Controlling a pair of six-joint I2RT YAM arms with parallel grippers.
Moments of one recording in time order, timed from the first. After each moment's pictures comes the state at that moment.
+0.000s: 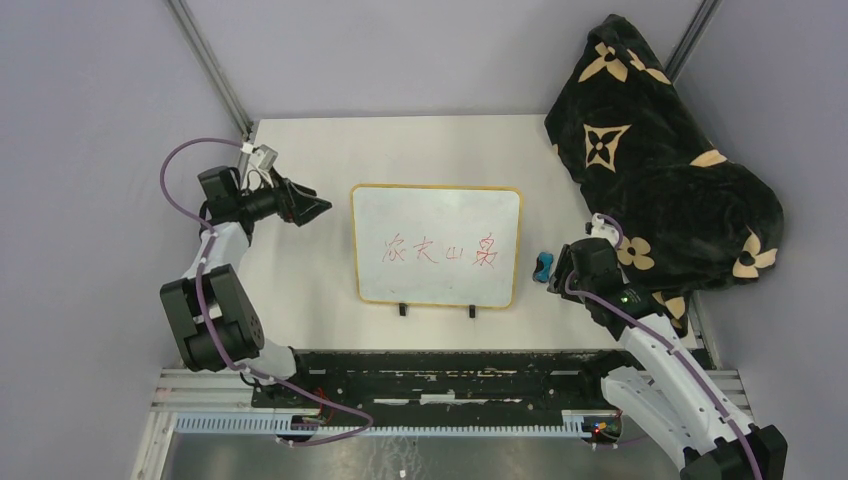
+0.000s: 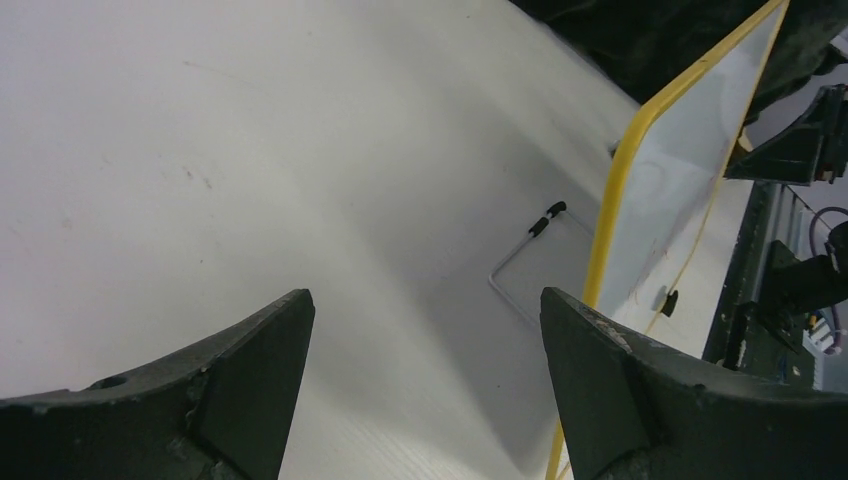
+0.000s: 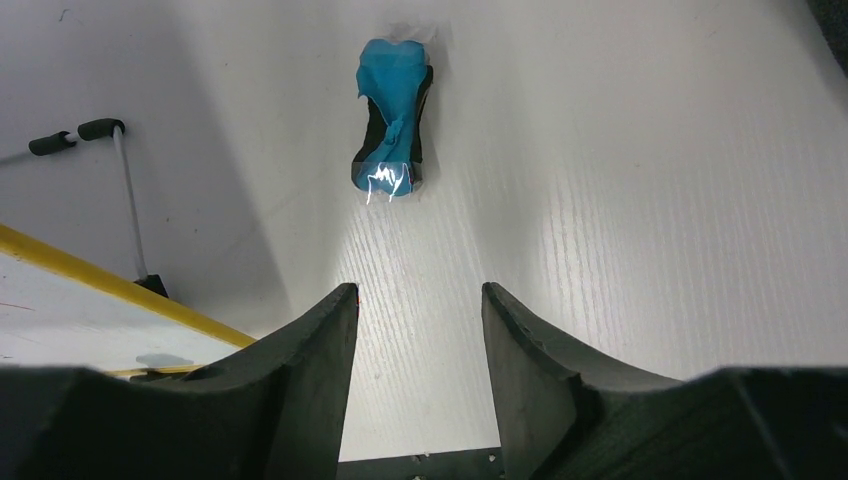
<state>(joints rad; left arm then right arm) 0.35 1.48 0.92 0.01 1.22 0.13 0.35 0.75 0.57 -0.66 0.26 0.57</state>
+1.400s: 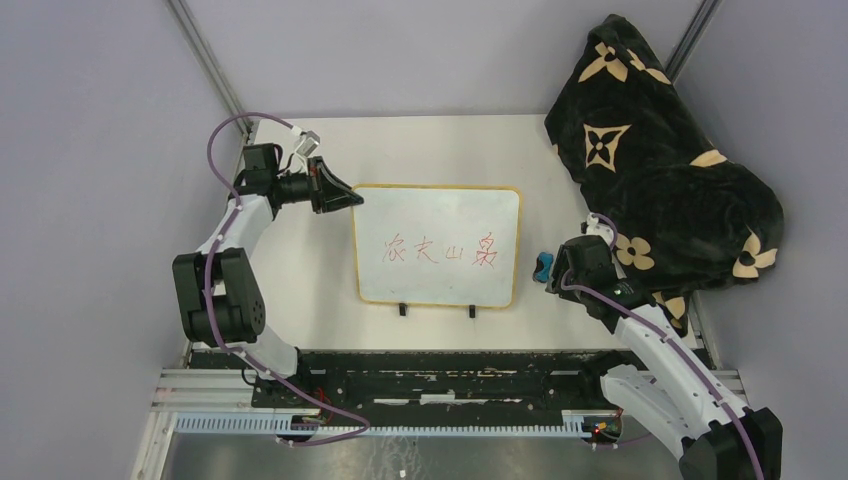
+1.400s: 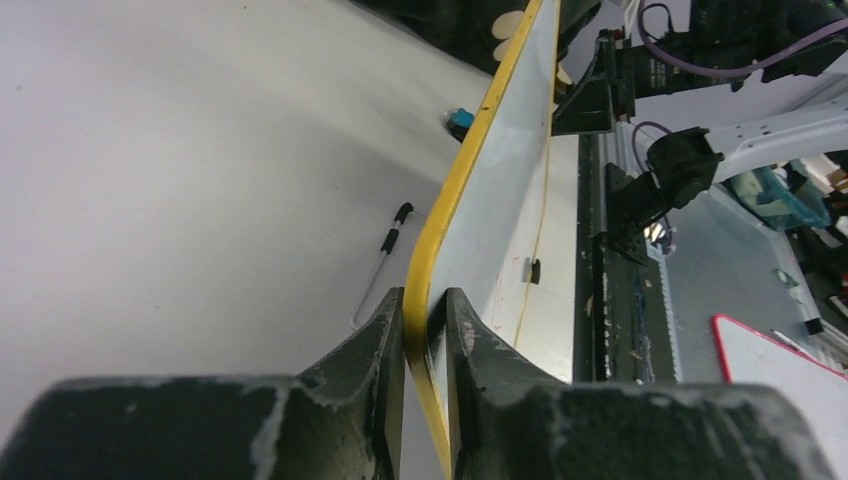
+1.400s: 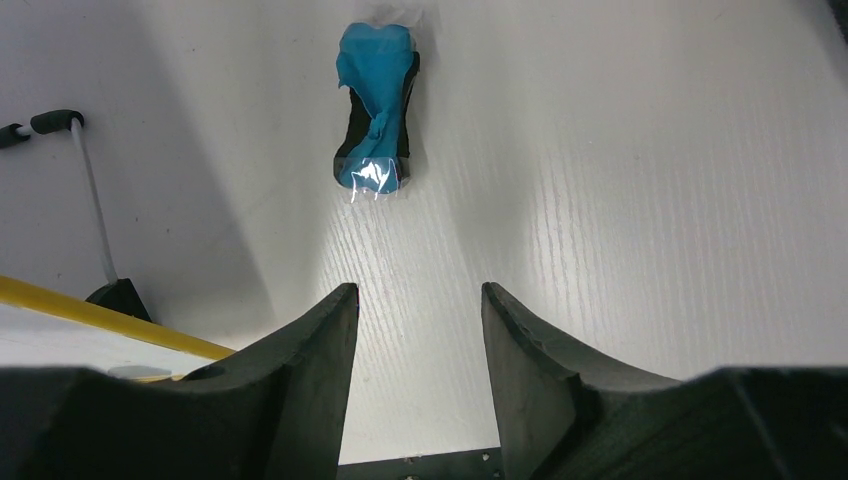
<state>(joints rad) 0.11 1.61 1.14 -0.23 1.42 0.26 0.35 0.82 0.57 -0.65 0.26 0.57</state>
